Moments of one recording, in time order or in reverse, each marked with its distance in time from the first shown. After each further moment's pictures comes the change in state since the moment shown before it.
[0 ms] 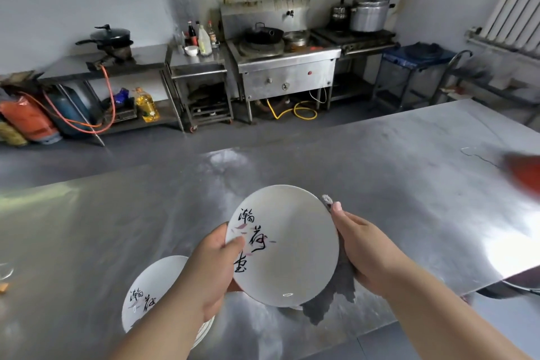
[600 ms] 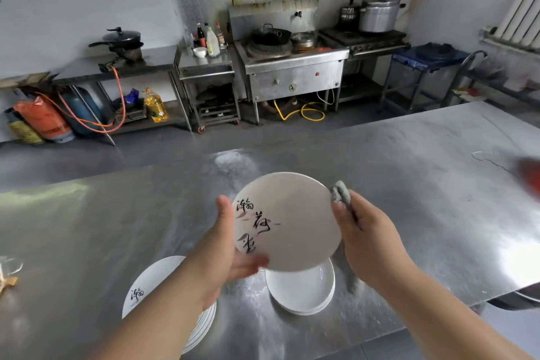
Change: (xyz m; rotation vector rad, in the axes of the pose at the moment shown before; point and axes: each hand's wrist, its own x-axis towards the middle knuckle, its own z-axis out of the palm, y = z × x) left_hand 0.000 0.030 0.013 0.024 -0.048 -0.116; right_hand 0.001 -0.009 -0.010 -0.473 0.293 -0.566
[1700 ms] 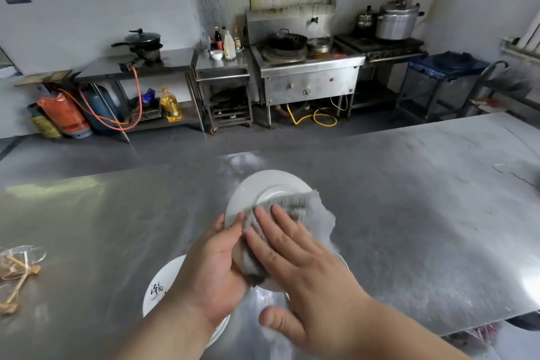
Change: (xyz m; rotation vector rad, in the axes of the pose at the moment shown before) left_hand -0.021 -0.006 -0.020 -0.784 -0.157 0.314; right_hand -0.043 -0.052 0.071 -0.485 -0.391 -0.789
